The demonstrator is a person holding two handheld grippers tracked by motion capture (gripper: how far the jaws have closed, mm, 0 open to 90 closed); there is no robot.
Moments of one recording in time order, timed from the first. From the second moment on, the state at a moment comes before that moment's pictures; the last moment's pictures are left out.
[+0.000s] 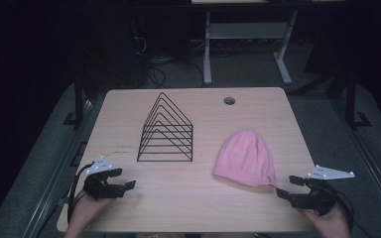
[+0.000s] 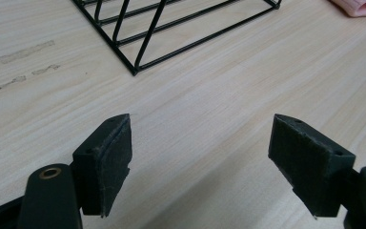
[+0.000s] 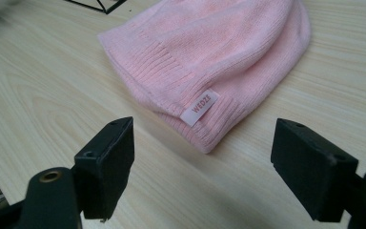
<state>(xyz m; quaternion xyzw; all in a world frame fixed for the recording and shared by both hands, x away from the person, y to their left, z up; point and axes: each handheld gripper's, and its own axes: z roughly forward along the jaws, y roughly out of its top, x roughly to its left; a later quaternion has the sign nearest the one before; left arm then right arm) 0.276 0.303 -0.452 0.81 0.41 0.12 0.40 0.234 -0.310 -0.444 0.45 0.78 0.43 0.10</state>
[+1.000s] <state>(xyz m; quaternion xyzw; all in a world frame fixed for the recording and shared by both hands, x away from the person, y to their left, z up) 0.279 0.307 -0.453 0.81 0.41 0.11 0.41 0.325 -0.309 -0.408 0.42 0.80 0.42 0.05</state>
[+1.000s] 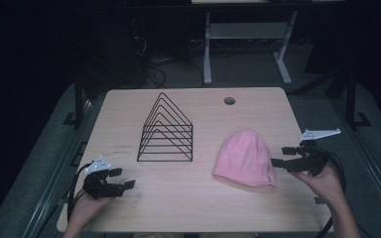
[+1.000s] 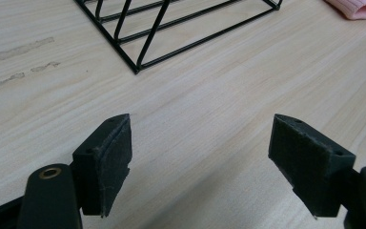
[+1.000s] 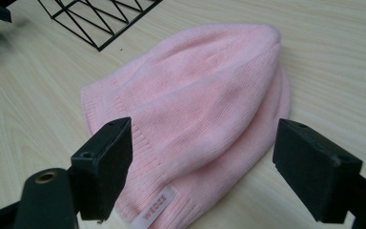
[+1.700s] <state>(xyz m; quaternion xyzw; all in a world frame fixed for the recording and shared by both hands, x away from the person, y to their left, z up) 0.272 0.316 -0.450 0.80 0.42 0.12 0.41 0.402 -0.293 -0.401 0.44 0.81 0.39 0.02</state>
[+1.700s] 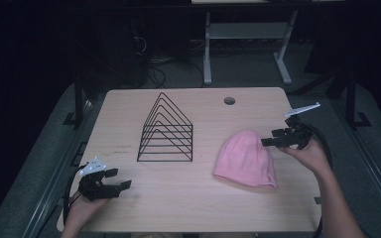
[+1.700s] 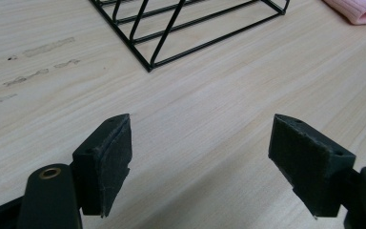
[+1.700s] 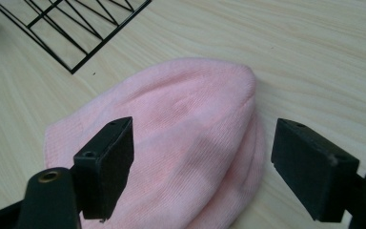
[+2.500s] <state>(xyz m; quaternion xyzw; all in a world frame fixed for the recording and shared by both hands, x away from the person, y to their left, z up) 0.269 0.326 -0.448 0.79 0.43 0.13 0.42 0.456 -0.263 -0.430 0.45 0.82 0.35 -0.01</state>
